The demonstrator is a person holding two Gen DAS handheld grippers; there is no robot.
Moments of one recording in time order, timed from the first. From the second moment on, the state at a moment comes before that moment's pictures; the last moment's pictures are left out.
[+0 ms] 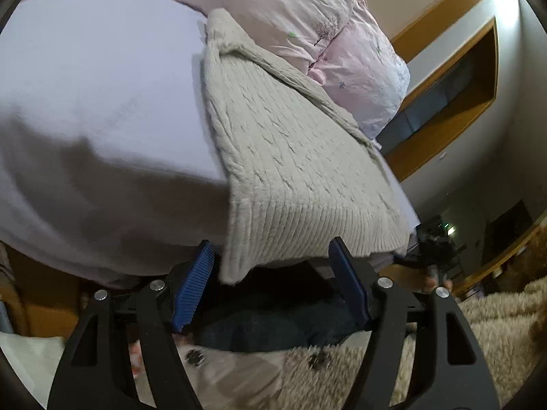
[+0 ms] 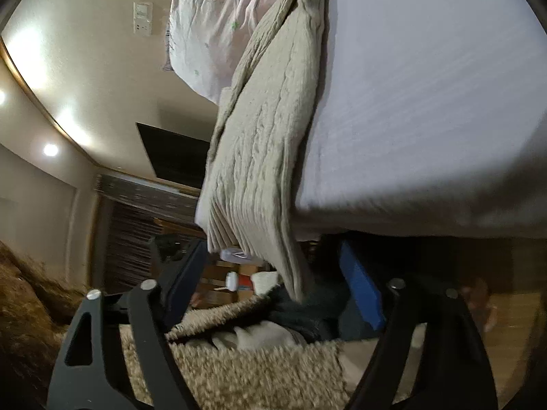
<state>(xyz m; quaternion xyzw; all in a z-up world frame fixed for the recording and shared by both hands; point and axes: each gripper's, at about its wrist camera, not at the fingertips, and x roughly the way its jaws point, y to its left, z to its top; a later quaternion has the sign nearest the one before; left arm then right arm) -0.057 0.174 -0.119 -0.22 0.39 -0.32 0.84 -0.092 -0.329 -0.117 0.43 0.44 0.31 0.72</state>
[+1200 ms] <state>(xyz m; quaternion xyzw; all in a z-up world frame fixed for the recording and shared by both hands) 0.270 0.092 -0.016 -0.23 0.37 -0.18 0.88 0.206 -0.389 -0.016 0.42 0.28 -0.02 0.87</state>
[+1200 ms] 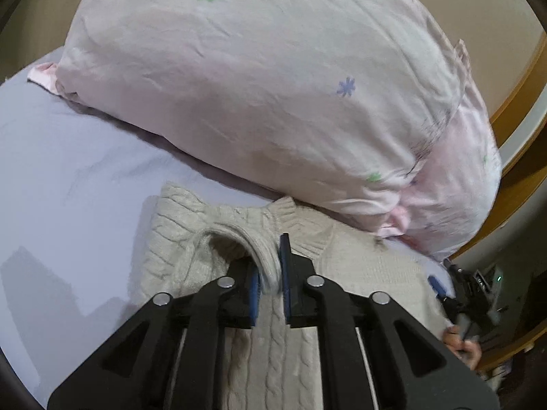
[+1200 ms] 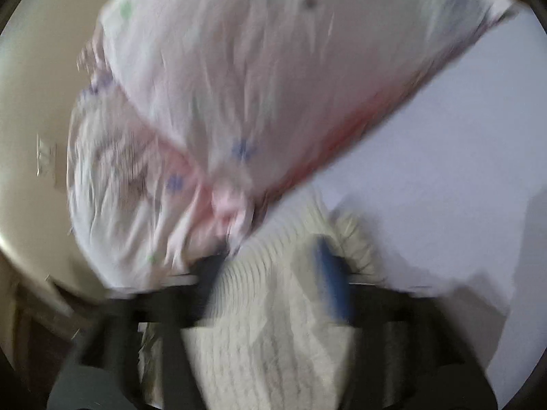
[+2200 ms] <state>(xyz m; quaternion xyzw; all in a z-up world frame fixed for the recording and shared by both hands) 0.215 0.010 0.033 -0.38 0.32 -0.39 0.78 0.168 -0.396 0.025 0.36 0.21 0.03 0.91</state>
